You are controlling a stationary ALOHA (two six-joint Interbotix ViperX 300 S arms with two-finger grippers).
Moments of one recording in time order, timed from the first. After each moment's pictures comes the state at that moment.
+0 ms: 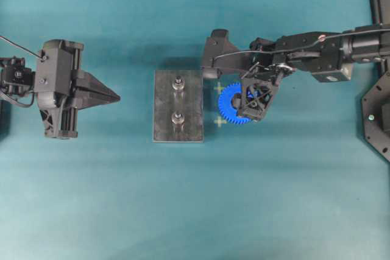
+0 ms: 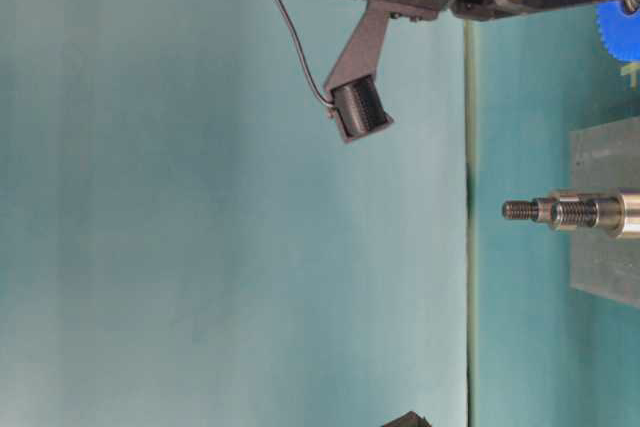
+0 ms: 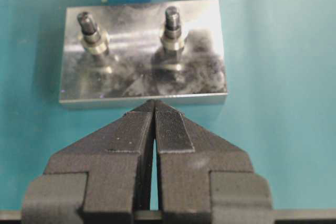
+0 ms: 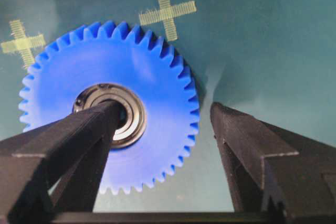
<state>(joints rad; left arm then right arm) 0.02 -0.46 0.99 0.02 0.03 0.09 -0.19 0.12 0.62 0.07 0.60 -0.02</state>
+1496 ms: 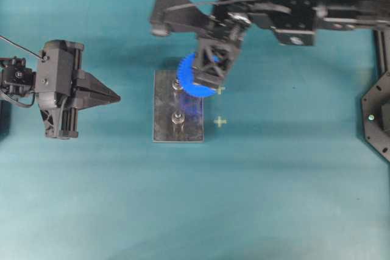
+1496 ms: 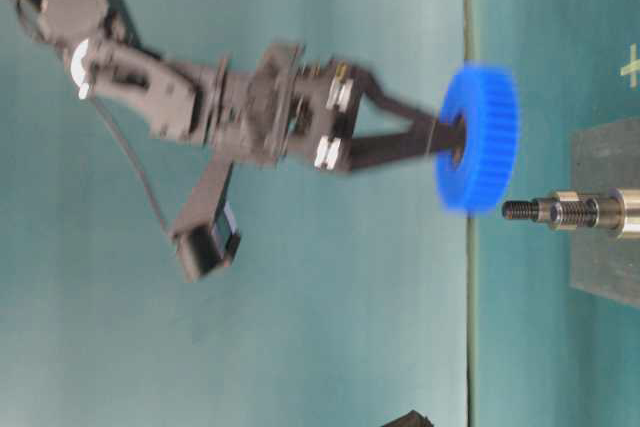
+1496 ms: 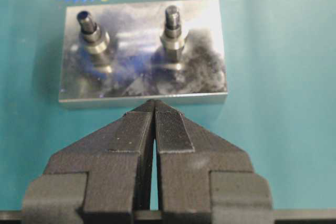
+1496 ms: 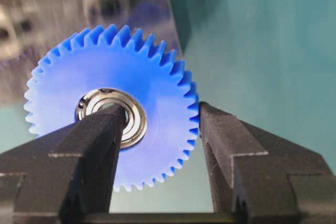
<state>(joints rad) 0.02 -0.46 0.99 0.02 0.02 0.09 -0.23 0.21 0.11 0.07 1.00 -0.02</state>
